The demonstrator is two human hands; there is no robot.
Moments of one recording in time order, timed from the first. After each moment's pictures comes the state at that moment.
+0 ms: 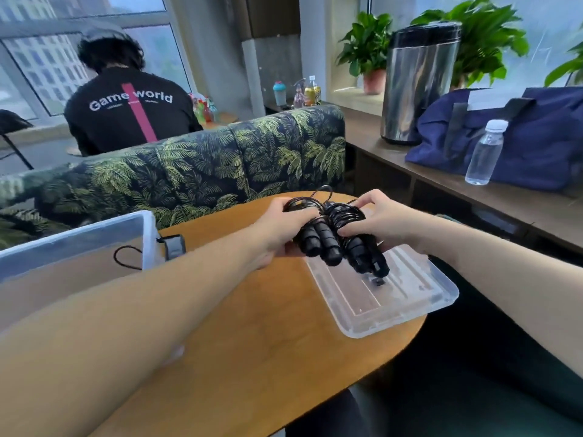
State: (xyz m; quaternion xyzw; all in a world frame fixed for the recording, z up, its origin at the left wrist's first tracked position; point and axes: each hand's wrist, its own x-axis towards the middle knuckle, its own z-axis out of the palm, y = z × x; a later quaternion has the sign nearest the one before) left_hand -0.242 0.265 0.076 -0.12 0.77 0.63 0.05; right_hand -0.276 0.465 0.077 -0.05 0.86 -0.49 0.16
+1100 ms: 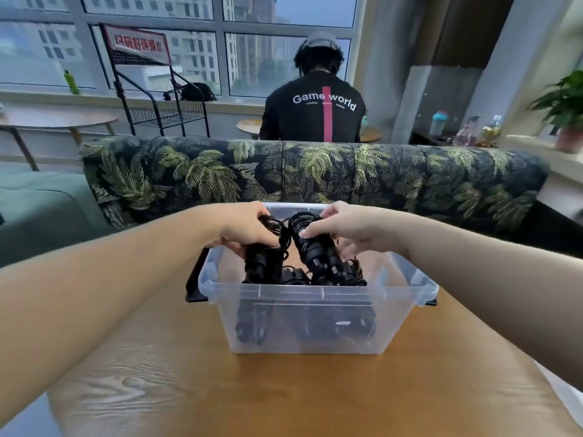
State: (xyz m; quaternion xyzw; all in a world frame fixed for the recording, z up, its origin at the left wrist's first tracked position) left_hand -0.031 -0.129 0.128 -0.23 0.87 0.44 0.05; right_hand -0.154 0.043 0.131 -0.27 0.83 -0.37 0.32
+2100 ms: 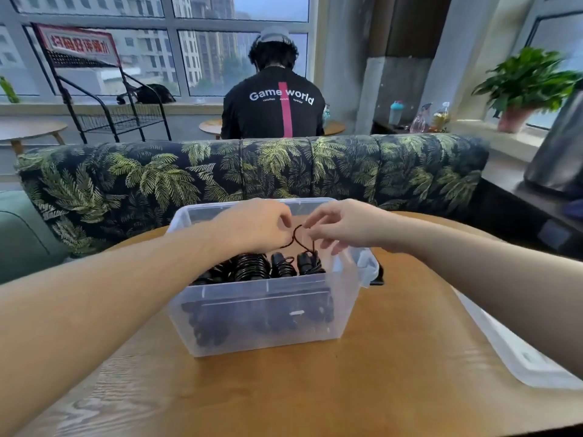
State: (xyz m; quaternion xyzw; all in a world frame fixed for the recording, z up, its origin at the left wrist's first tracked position) left_hand -0.073 -0.041 0.134 -0.08 1.00 0.05 -0.02; right_hand -0.172 0.128 0.128 -0.40 0.84 -0.31 0.19
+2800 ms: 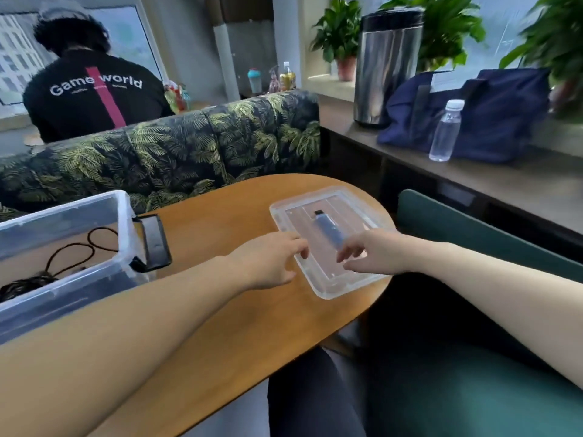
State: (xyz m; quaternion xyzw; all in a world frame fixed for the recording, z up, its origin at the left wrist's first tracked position) left_hand -0.190 0.260 0.020 0.26 0.96 0.02 0.05; right_hand -0.213 0.505 0.019 -0.26 0.93 -0.19 0.17
